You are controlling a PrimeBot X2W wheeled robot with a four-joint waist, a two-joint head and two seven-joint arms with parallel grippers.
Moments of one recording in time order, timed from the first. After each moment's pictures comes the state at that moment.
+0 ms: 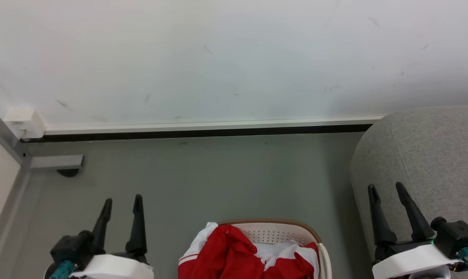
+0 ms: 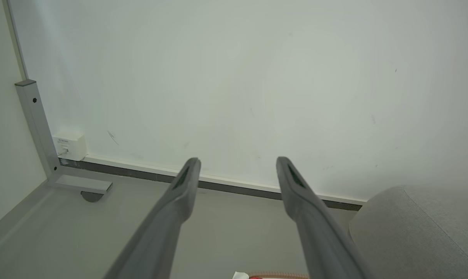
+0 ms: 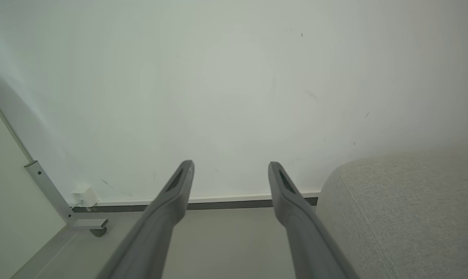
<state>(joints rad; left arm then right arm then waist) -0.08 0.05 -0.02 0.14 -0.26 -0.03 -0.21 -0.15 -0.09 0.13 0.23 0.40 0.13 -0.21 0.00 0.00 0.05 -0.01</state>
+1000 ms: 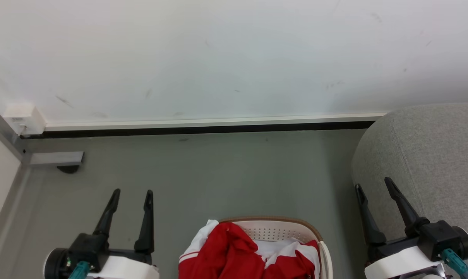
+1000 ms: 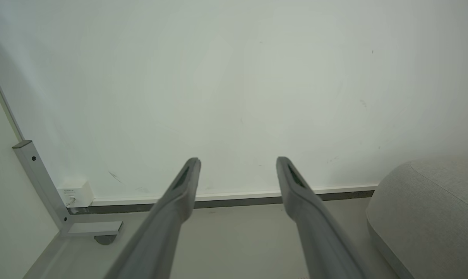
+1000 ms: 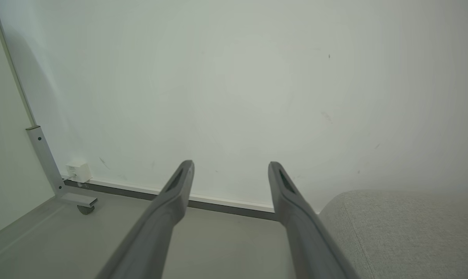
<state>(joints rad) -0.09 0.05 -0.03 0.12 -0.05 -0.02 -0.26 -0.17 -0.09 0.16 0.24 0.21 0.13 -0.26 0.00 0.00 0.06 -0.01</state>
